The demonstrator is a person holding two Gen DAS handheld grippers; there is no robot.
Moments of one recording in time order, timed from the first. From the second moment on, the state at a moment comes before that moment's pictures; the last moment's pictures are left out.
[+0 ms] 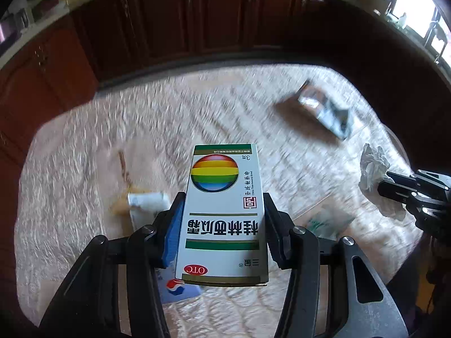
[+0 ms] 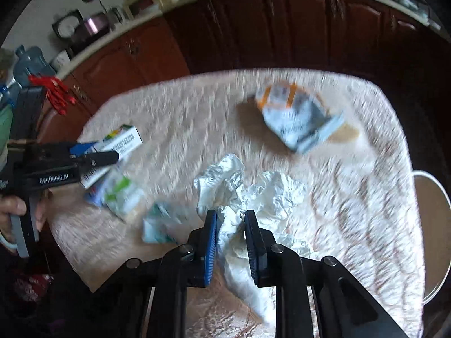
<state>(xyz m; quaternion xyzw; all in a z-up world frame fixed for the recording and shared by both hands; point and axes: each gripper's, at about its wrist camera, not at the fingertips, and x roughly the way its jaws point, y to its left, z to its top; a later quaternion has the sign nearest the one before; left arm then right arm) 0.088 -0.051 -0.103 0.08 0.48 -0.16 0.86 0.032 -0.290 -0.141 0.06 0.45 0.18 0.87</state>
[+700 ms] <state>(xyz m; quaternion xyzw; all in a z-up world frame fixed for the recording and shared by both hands) 0.073 -0.187 -0.054 0.10 0.42 -0.26 0.86 -0.001 -0.381 -0.077 0.09 0.37 0.10 0.92</state>
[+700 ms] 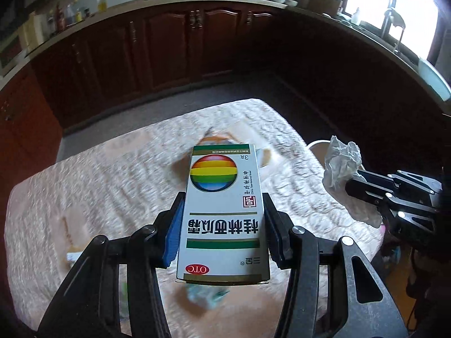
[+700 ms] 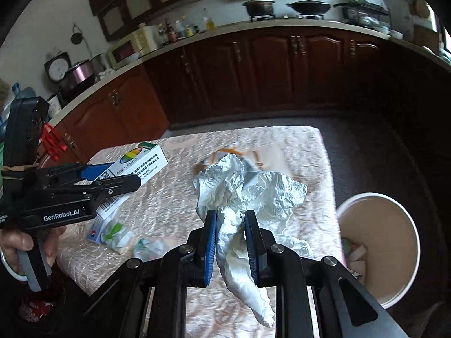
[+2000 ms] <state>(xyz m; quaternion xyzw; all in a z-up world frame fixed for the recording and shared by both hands) 0.086 -0.433 -0.129 0.12 0.49 -0.38 0.78 -0.010 -0.606 -0.150 0.23 0.41 -0.10 0.88</state>
